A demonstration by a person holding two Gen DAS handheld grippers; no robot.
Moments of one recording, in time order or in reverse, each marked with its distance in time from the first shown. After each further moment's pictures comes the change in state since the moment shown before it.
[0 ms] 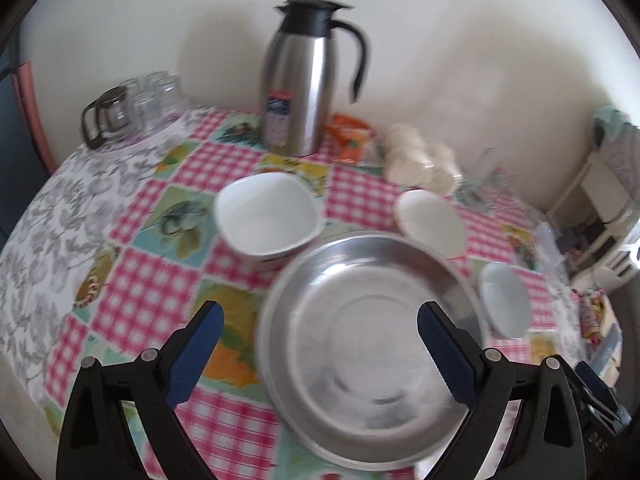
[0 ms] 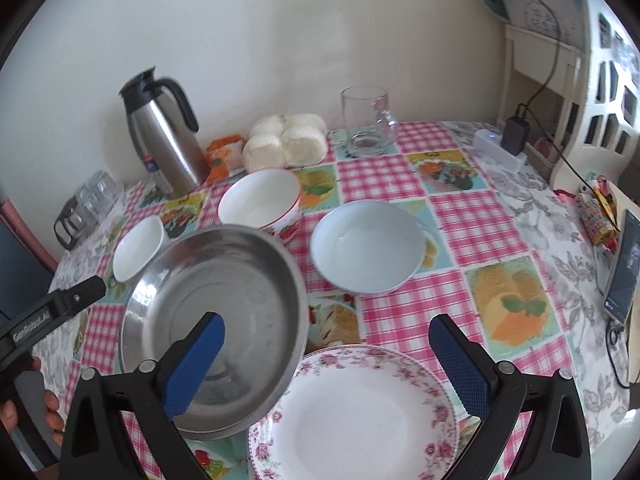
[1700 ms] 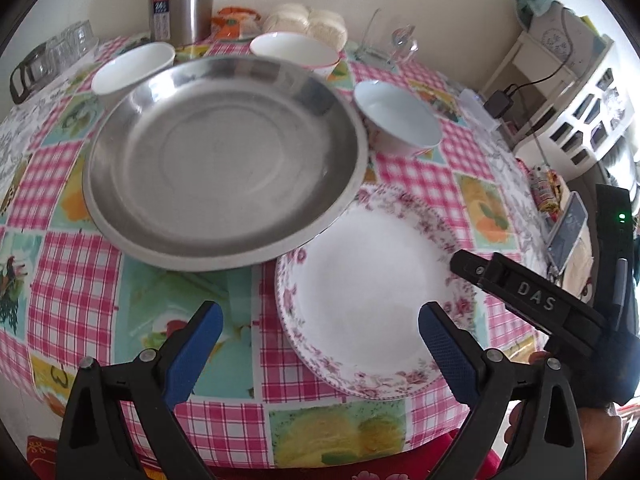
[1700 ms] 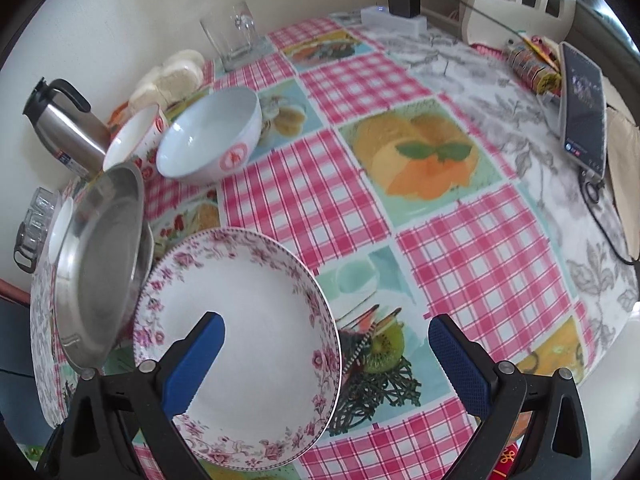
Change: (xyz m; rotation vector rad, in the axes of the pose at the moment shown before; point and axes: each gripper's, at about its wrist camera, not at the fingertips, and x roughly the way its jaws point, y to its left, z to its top) left arm 0.011 -0.094 -0.142 0.123 0.292 -0.137; right arm 0.026 -0.105 -0.079 0.258 0.271 -0.089
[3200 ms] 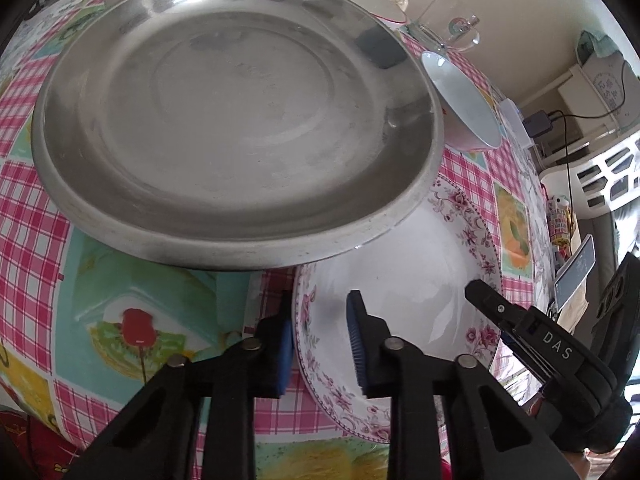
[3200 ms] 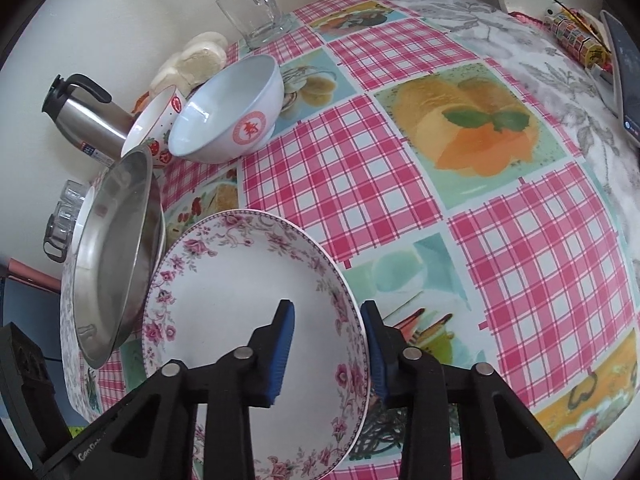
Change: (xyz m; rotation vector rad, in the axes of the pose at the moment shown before) left arm 0.055 0.031 0.007 -0.203 0.103 -0.076; right arm 0.036 -0.007 -0.002 -0.015 0.048 0.202
